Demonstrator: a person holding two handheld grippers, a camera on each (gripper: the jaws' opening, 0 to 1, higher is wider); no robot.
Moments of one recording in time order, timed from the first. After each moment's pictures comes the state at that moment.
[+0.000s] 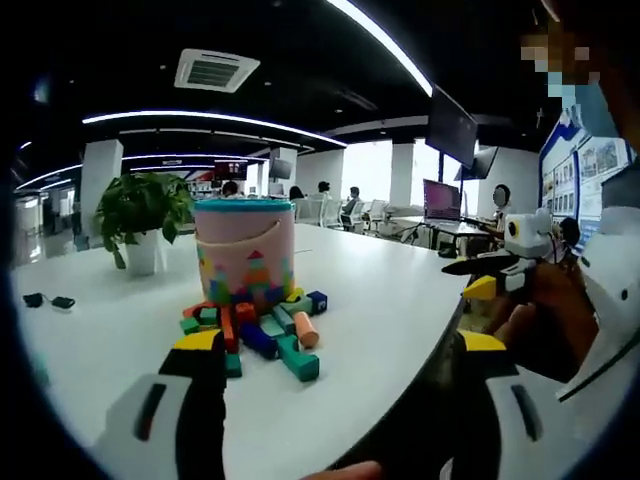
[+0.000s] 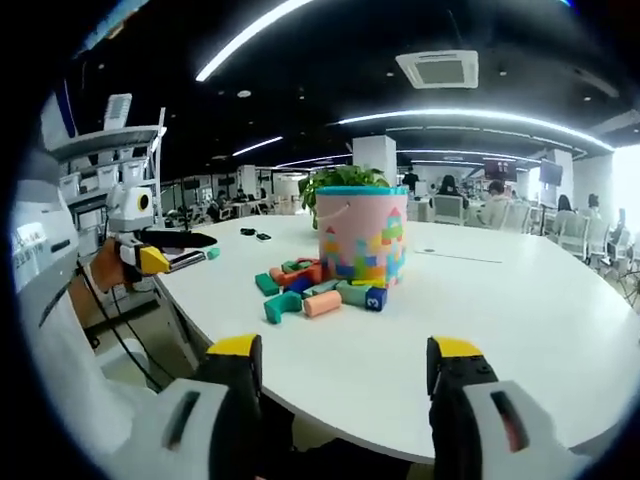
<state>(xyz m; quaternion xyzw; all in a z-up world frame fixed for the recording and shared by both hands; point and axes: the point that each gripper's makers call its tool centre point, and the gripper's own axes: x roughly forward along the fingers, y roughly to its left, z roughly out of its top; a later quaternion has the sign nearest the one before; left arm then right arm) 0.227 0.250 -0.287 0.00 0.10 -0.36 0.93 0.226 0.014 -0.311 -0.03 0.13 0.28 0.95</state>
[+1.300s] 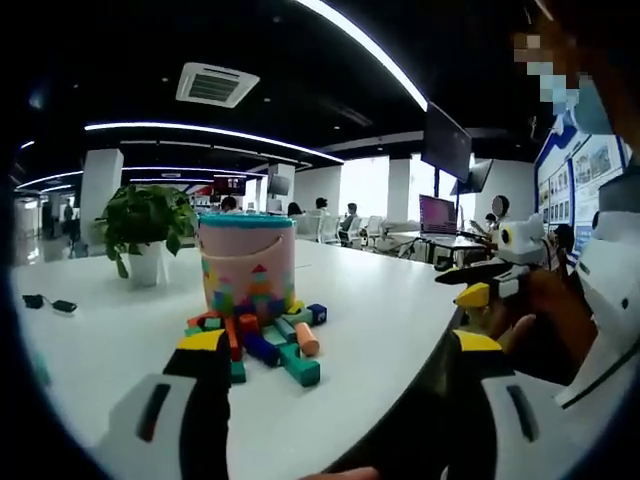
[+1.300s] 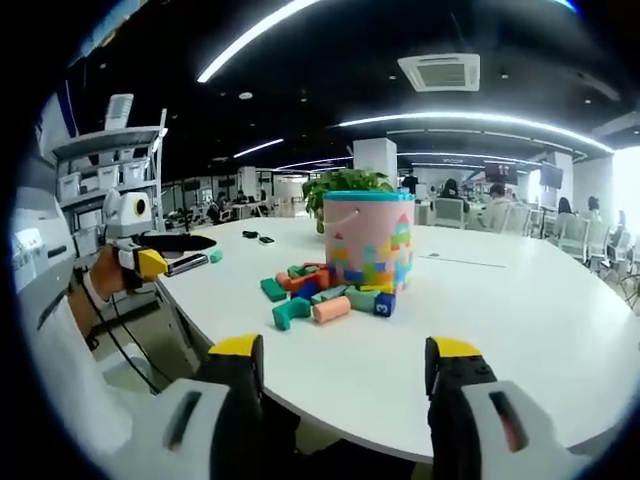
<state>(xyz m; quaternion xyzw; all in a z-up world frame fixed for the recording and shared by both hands) 0.220 0.260 -0.281 -0.01 0.08 -0.37 0.93 0.221 0.028 -0.306 -0.03 0.12 0.28 0.95</state>
